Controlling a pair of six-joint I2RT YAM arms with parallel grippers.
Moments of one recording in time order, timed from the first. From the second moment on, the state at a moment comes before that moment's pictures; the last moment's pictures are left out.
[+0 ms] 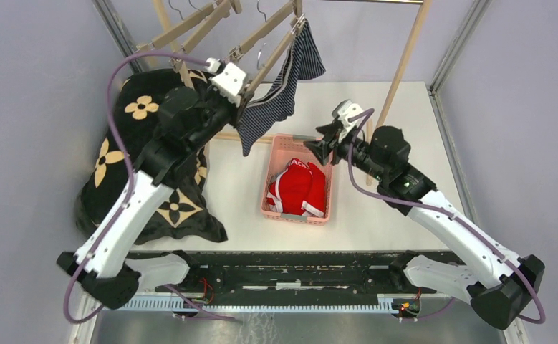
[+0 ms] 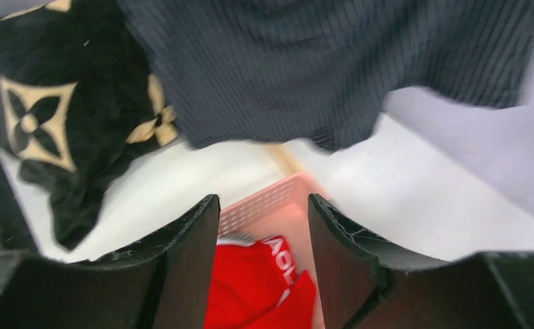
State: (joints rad) left arm -0.59 1.23 1.50 -0.29 0.01 0.27; right arm 0.66 1.04 0.97 0.01 -0.22 -0.07
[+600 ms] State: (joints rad) left arm -0.59 1.02 1.24 -0.45 0.27 0.20; right arm 0.34 1.23 1.41 -0.19 -0.55 -0.13
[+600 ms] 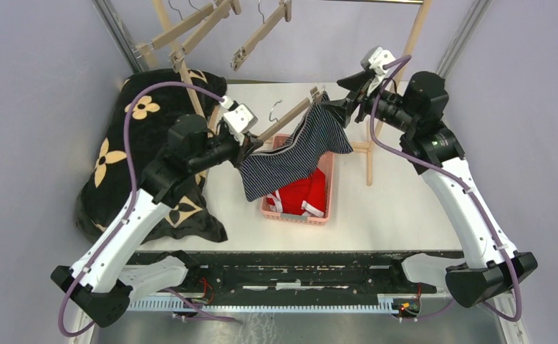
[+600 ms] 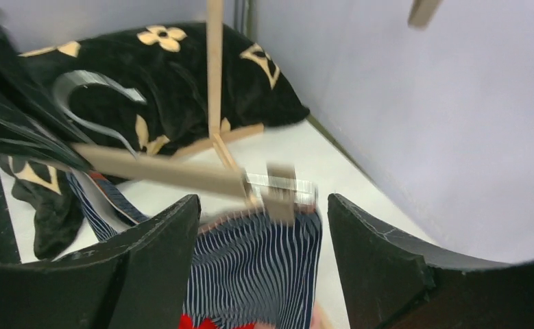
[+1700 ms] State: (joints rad) left arm -0.58 1.02 1.13 -0.23 0.56 0.19; right arm 0.13 1.32 1.46 0.02 -1.25 0.08
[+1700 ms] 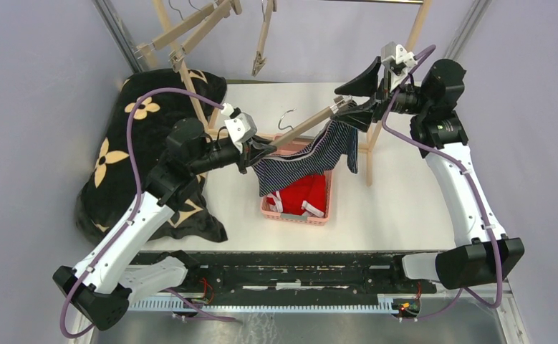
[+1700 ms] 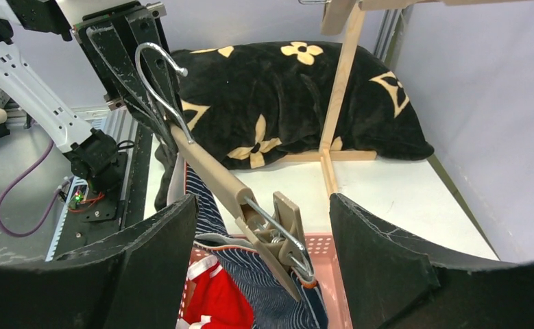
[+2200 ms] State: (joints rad) left arm -0.58 1.03 1.12 -0.19 0.59 0.17; right arm 0.13 1.32 1.44 0.05 -1.28 0.08
